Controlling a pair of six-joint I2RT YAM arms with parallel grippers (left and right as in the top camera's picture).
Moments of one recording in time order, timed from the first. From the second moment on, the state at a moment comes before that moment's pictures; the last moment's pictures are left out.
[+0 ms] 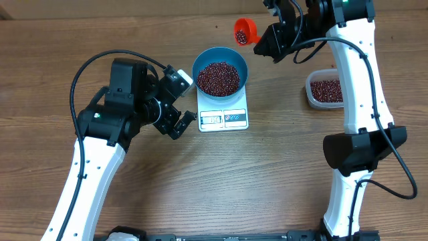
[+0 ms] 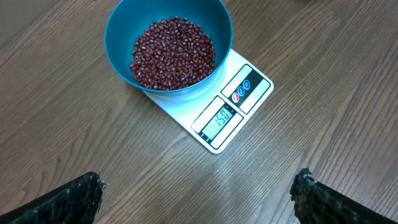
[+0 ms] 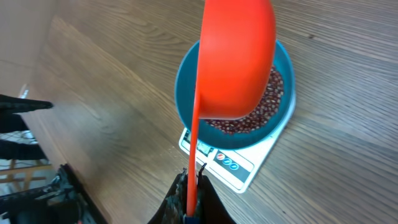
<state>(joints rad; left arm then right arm) -0.22 1.32 1.26 -0.87 0.35 0.48 0.18 2.19 2.55 -1.57 -0.63 -0.19</state>
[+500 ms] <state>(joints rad) -0.22 1.32 1.26 -0.87 0.35 0.48 0.18 2.19 2.55 -1.57 -0.71 -0.19</state>
